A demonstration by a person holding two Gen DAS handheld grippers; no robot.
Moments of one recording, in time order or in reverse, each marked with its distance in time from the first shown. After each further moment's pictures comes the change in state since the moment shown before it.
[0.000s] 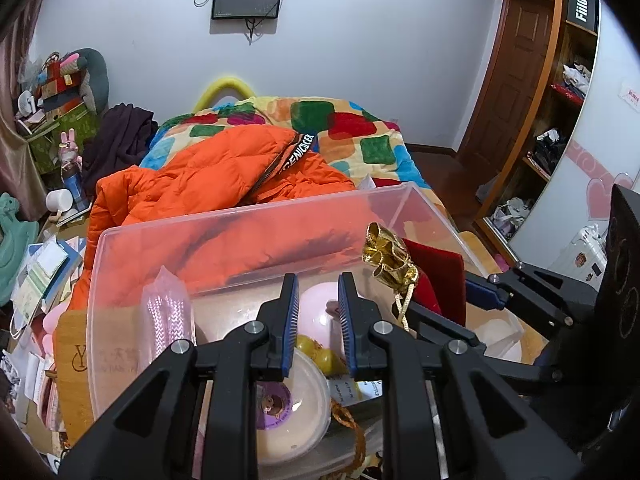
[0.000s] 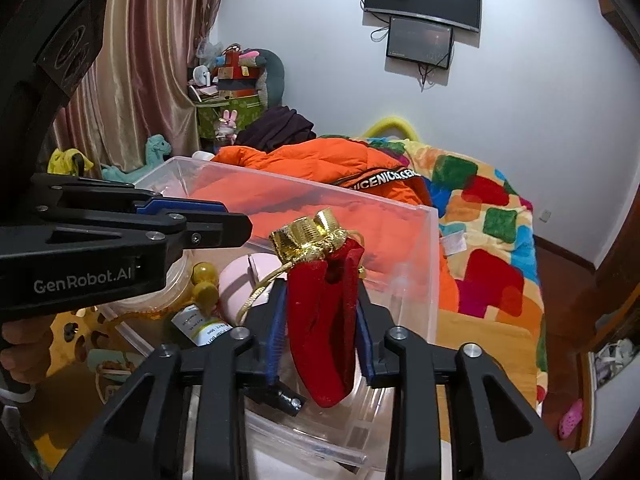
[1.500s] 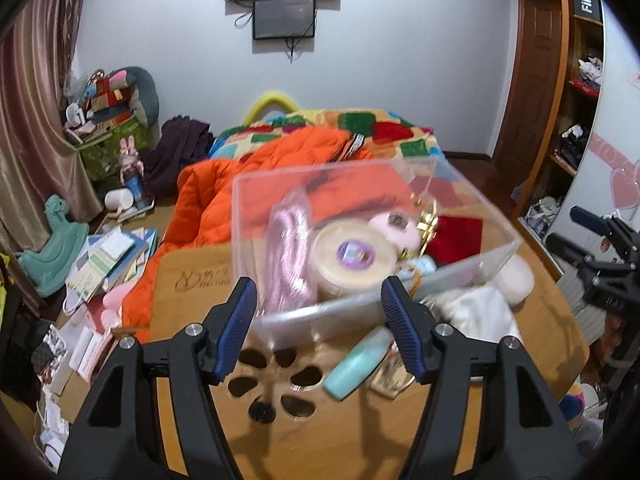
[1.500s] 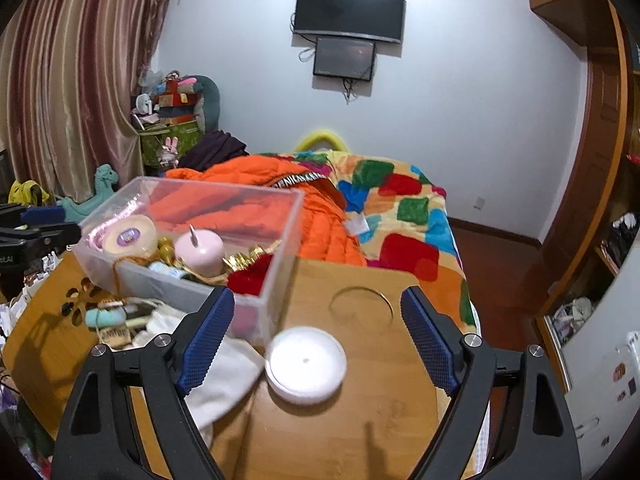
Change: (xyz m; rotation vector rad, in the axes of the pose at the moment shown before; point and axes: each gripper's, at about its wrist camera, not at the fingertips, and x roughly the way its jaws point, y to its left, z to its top) left arm -0.092 0.032 -0.071 0.014 -0.049 0.173; right arm -0.105 -0.036 -0.042 0.125 -0.054 -0.213
